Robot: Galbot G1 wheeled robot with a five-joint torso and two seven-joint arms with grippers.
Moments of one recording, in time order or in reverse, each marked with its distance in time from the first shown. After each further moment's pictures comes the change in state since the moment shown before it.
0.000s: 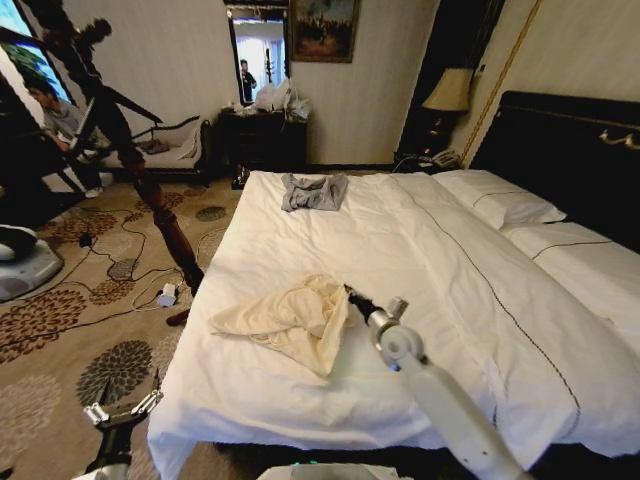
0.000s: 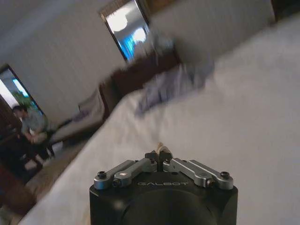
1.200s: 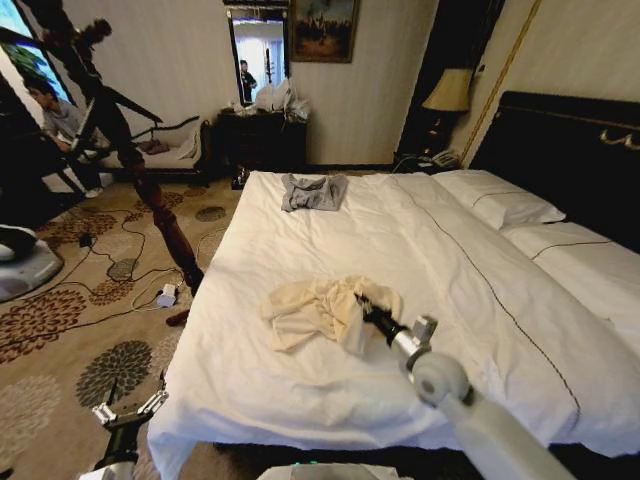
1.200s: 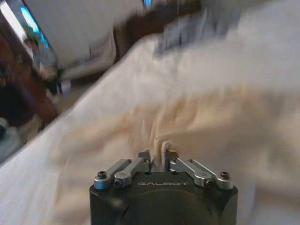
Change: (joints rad) left arm -0.023 0.003 0.024 0.045 0.003 -0.001 -0.004; right arm -0.429 -0.044 -0.007 0.292 -0.184 -0.114 0.026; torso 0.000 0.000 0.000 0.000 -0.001
